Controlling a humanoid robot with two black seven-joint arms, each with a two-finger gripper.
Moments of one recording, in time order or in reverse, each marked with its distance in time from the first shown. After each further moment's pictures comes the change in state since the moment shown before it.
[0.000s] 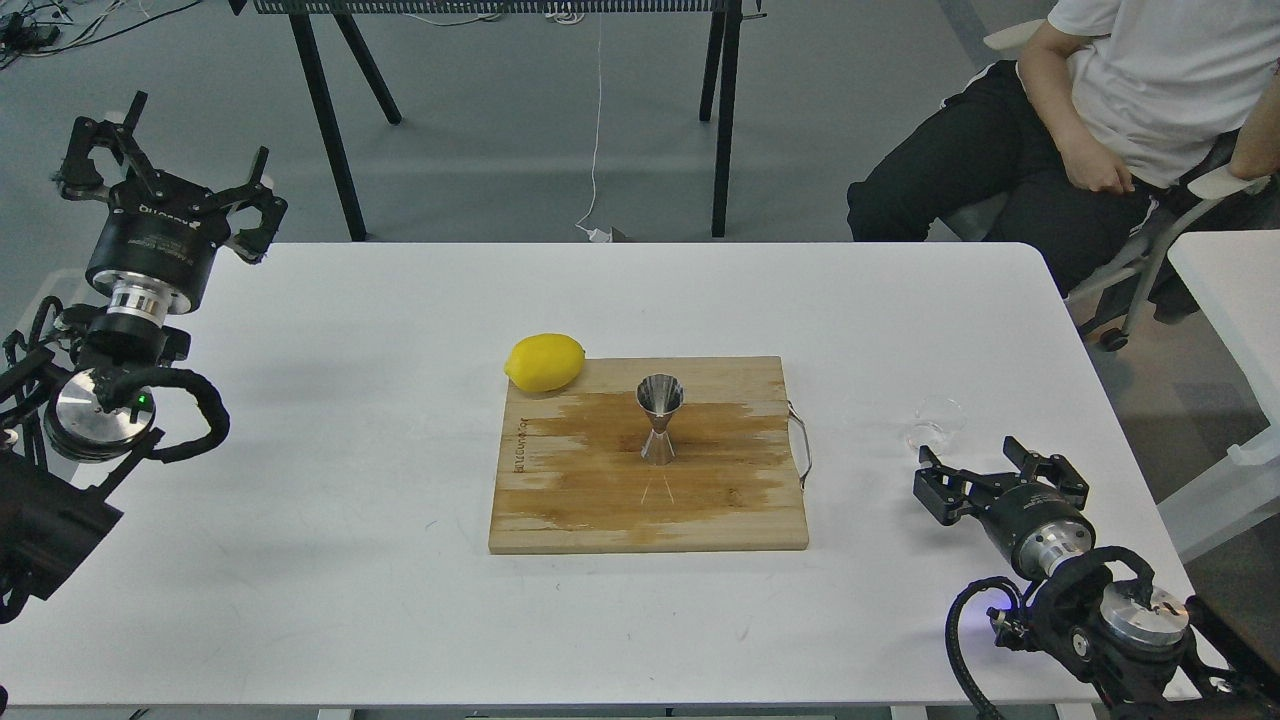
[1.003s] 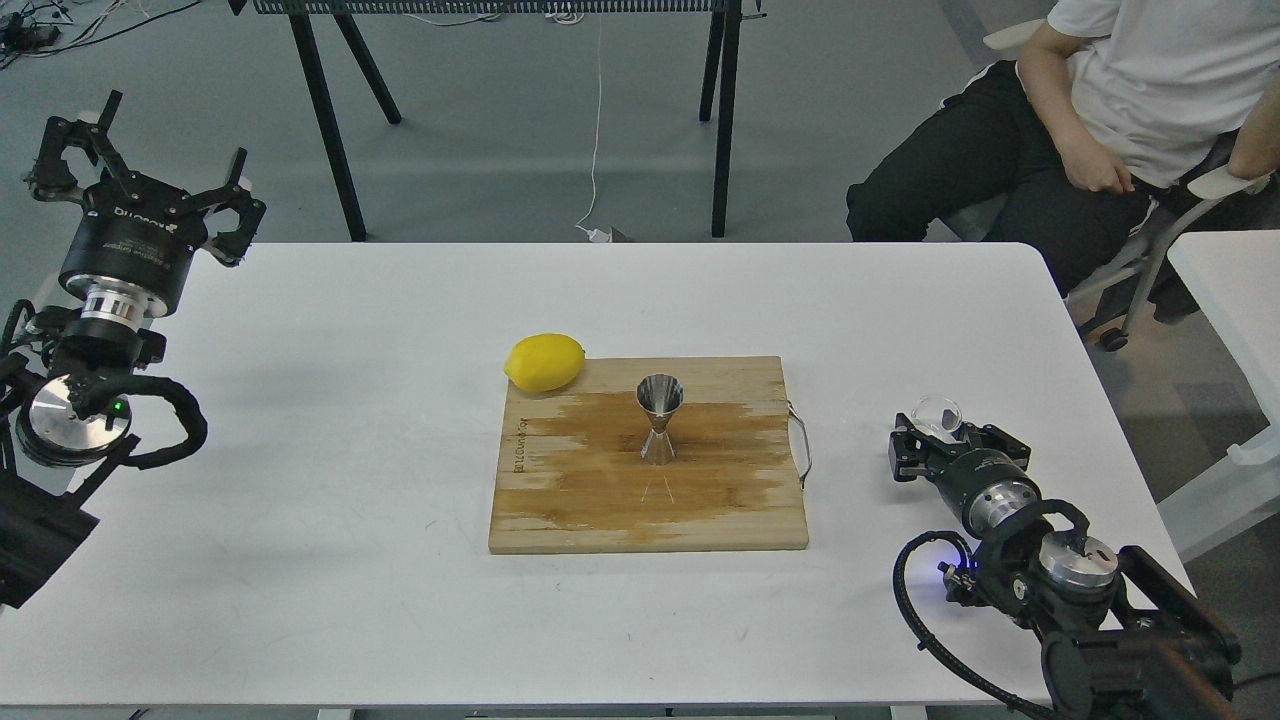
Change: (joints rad) left arm 0.014 0.037 0.004 0.005 0.006 -0.024 -0.007; right arm 0.180 0.101 -0.023 -0.229 -0.005 0.052 -0.007
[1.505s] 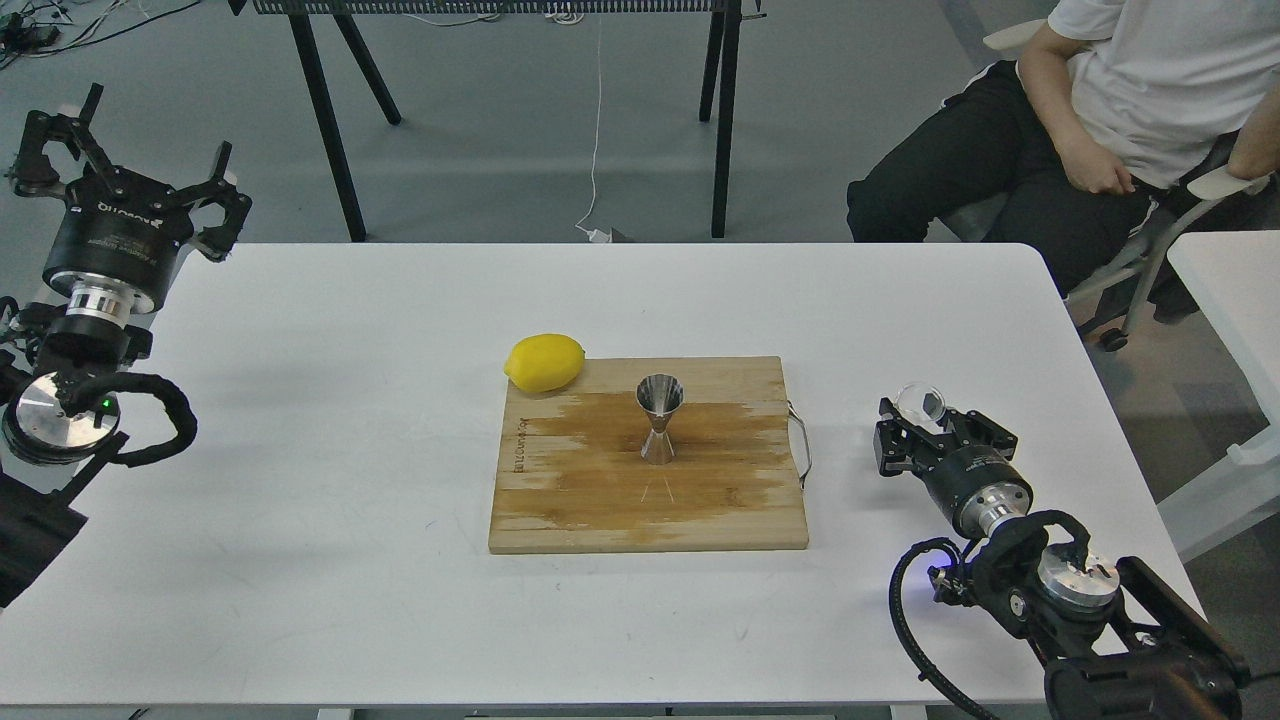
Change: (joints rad) left arm -0.001 0.021 0.000 0.000 0.000 -0.003 -0.014; right arm -0.107 -0.039 -0.004 0.281 -0.040 0.004 0.000
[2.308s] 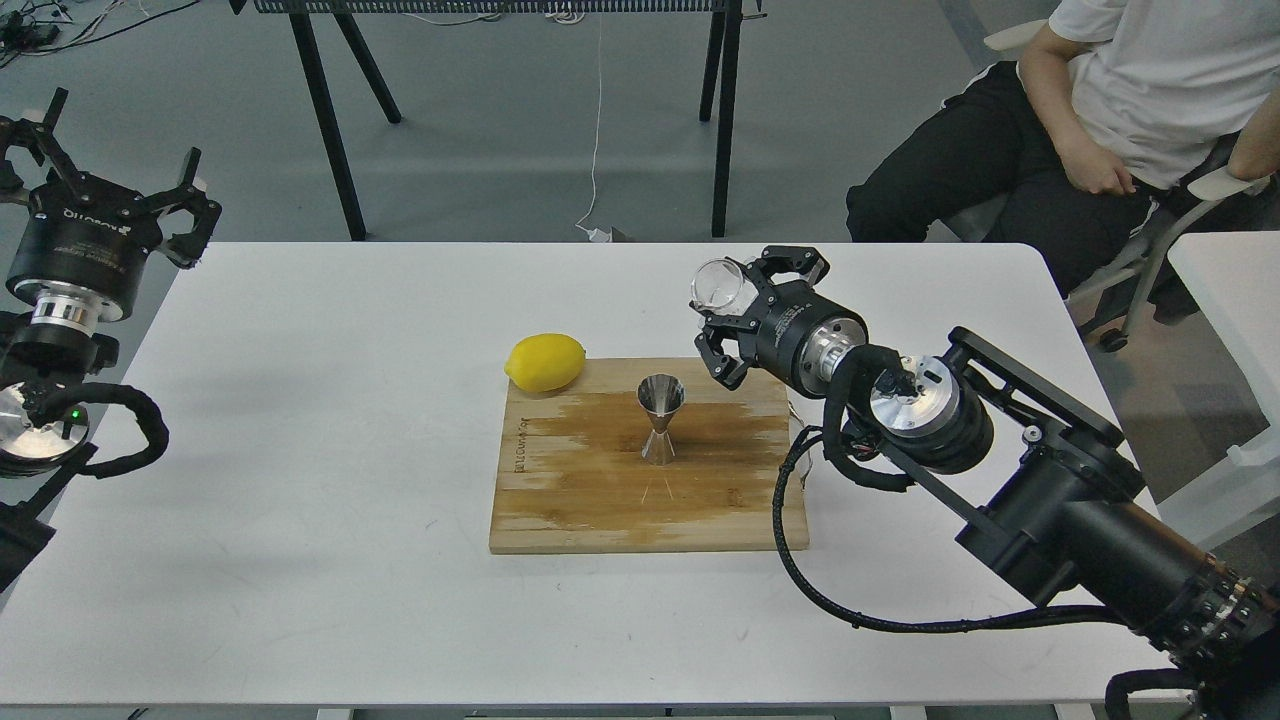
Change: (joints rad) left arm 0.026 0.039 0.002 0.000 0.000 -0.007 -0.018; right arm 0.492 -0.009 -0.459 0.222 -0.310 -0.491 0.000
